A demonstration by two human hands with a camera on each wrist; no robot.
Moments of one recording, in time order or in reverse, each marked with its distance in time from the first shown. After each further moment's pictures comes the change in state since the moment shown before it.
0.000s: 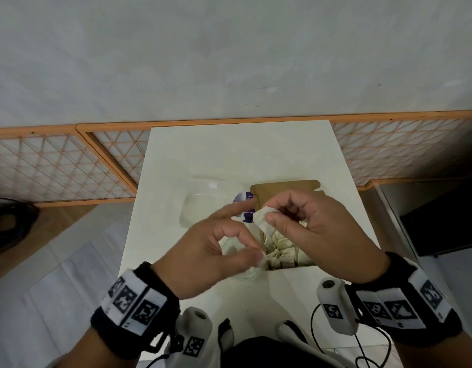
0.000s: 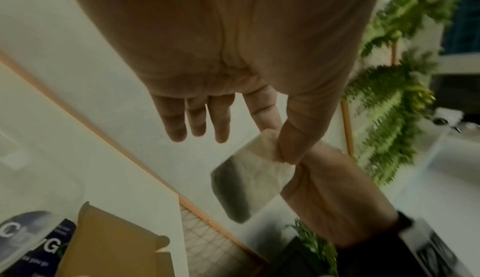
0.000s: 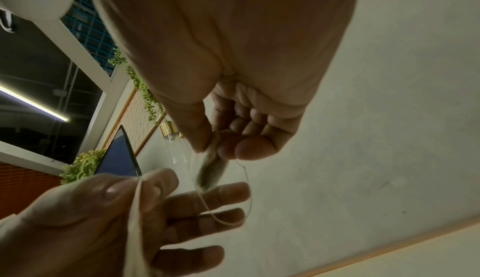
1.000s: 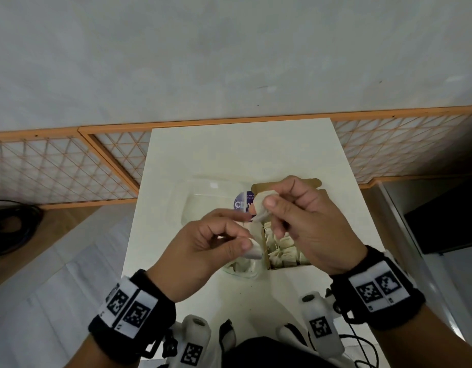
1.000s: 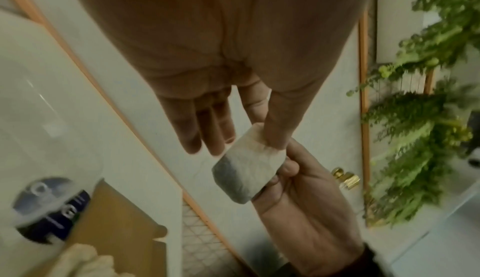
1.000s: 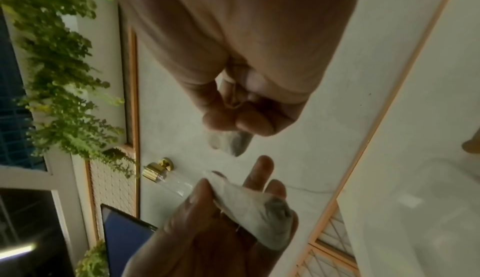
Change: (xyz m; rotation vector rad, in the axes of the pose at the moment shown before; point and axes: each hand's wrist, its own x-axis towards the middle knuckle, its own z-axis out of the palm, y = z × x) left_hand -0.005 -0.017 -0.001 -0.255 0.091 -0.057; right_hand 0.014 0.015 0.021 0.757 0.061 0.085
